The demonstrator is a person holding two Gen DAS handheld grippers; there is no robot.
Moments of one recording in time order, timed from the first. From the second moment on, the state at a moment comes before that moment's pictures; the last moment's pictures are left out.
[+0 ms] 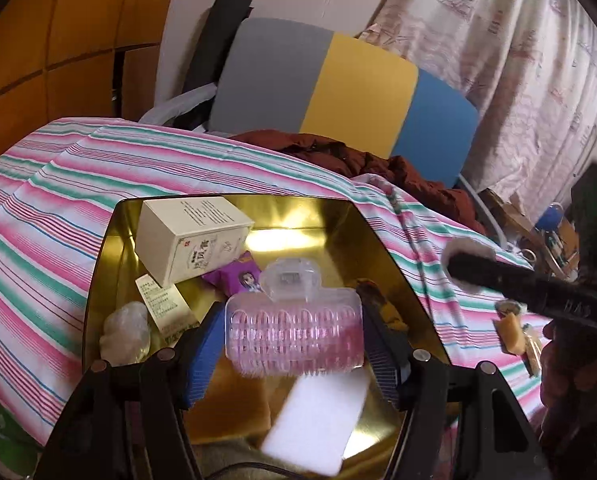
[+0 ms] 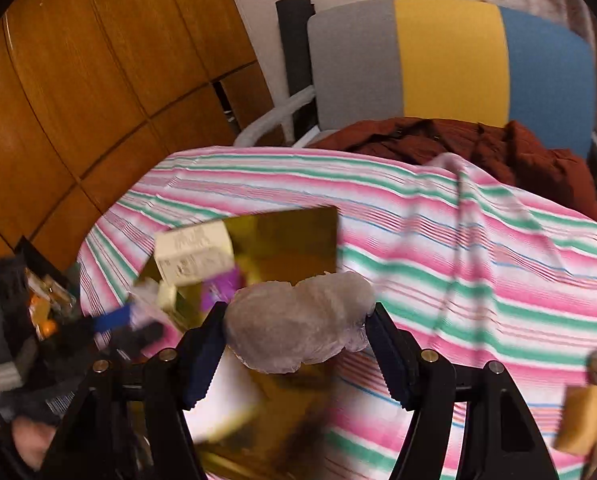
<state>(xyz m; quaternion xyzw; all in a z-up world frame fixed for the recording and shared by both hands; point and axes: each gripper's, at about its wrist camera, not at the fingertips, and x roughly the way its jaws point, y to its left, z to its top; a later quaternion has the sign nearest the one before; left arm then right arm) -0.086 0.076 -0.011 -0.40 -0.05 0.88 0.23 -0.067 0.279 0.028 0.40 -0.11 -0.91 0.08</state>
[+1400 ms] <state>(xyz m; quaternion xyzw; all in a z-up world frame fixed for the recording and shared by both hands) -0.026 0.054 -0.007 -0.39 0.01 0.91 0.15 0.006 0.232 0.020 0.37 -0.02 -0.93 -0.03</state>
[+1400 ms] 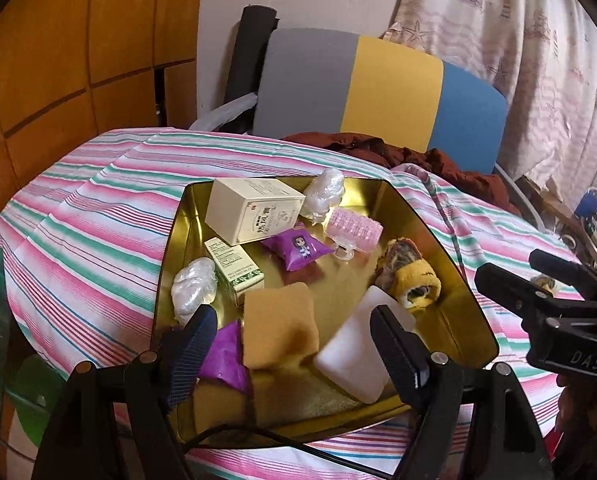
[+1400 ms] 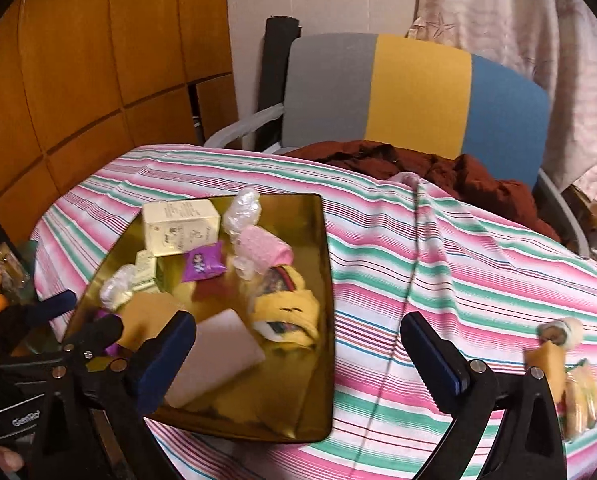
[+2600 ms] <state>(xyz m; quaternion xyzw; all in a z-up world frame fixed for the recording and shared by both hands) -0.012 0.134 -0.009 -0.38 0.06 0.88 0.27 0.049 0.380 -0.006 0.42 -0.08 -0.89 -0.18</state>
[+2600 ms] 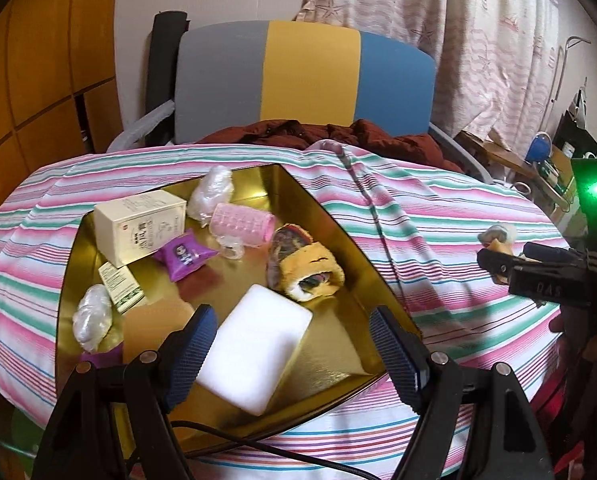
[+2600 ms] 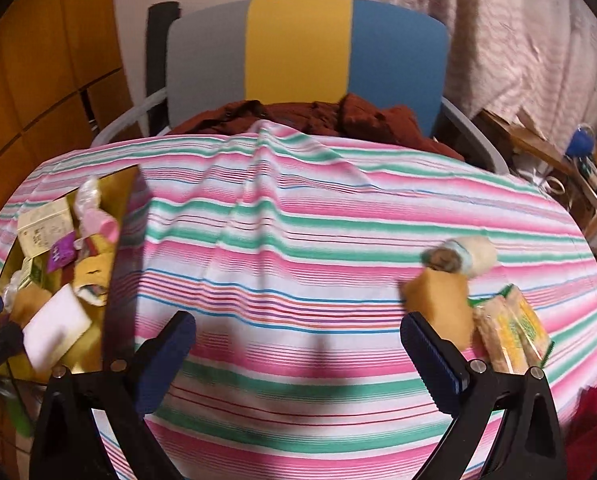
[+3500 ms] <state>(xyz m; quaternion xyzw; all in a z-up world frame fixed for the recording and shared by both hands) 0.005 0.280 -0.005 -0.38 0.14 0.82 0.41 0.158 0.614 -0.038 0.34 -0.46 -0.75 -0.32</state>
